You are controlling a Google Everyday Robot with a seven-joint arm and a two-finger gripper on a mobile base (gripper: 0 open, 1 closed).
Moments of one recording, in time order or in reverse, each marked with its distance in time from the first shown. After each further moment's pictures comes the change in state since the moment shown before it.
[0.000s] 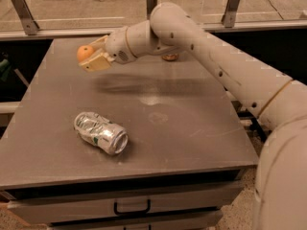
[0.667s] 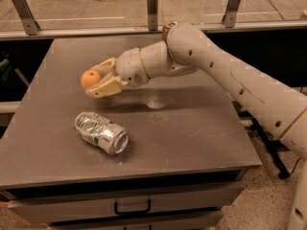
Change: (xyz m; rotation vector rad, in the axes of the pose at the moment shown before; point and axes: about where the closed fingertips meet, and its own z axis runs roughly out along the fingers) arm 0.022 0.083 -0.033 -0.199 -0.096 -0.014
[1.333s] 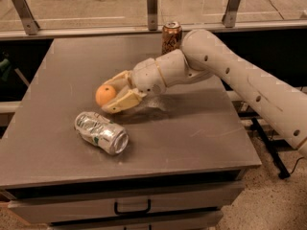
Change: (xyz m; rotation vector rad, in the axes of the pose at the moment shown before) arm 0.023 0.049 -0.033 -0.127 0.012 0.002
